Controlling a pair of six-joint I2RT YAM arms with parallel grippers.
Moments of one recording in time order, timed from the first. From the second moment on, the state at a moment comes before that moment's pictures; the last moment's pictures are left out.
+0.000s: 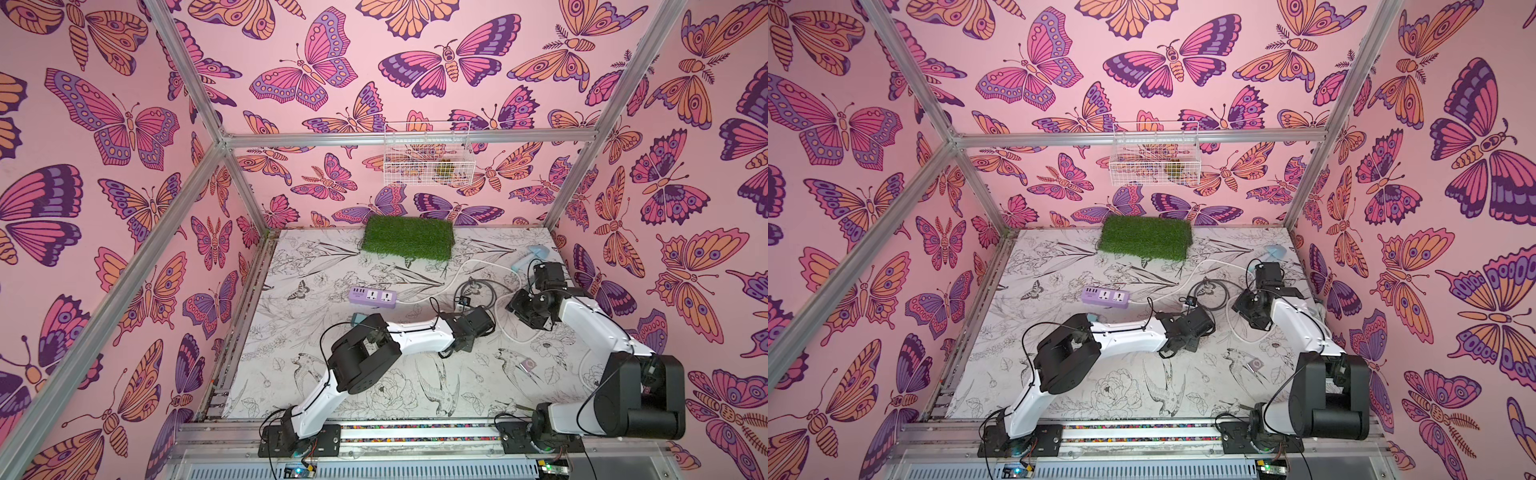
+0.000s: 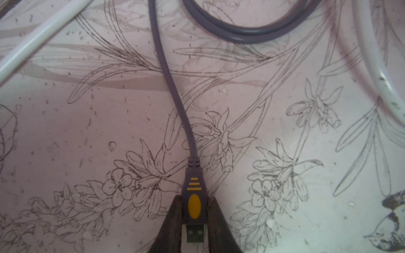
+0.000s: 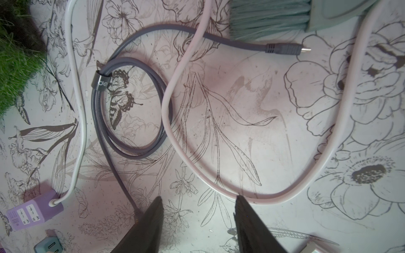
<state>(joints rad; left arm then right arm) -1.11 2.22 1.61 -0.53 -0.30 -0.66 -0.05 1.40 0.91 -0.66 -0.14 0.64</state>
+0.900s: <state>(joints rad) -0.71 1.83 1.35 -0.56 0.38 -0.07 0.16 1.26 0.77 -0.22 -0.60 -0.19</state>
